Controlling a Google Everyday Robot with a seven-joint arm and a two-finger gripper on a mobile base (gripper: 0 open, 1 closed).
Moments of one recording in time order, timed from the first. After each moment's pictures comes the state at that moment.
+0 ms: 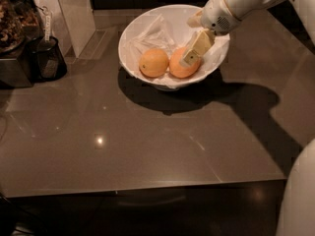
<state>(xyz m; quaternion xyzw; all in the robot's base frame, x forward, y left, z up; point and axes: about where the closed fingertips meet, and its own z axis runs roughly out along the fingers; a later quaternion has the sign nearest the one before) 0.664 -0.097 0.931 -0.60 0.71 0.16 0.33</state>
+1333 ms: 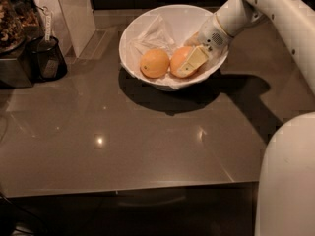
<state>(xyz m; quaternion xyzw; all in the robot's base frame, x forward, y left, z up) 0.681 -0.102 0.868 -0.58 0.74 0.20 0.27</state>
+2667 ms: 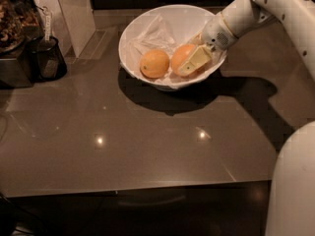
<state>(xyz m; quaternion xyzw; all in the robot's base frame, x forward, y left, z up) 0.669 -0.101 0.882 -0.57 0.73 0.22 0.29</state>
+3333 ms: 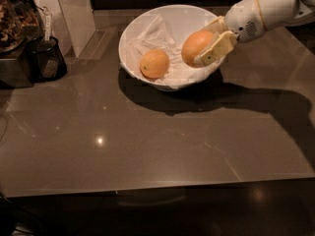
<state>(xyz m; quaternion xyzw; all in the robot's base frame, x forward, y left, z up) 0.633 -0.124 0.949 -0.56 0.68 0.27 0.39</state>
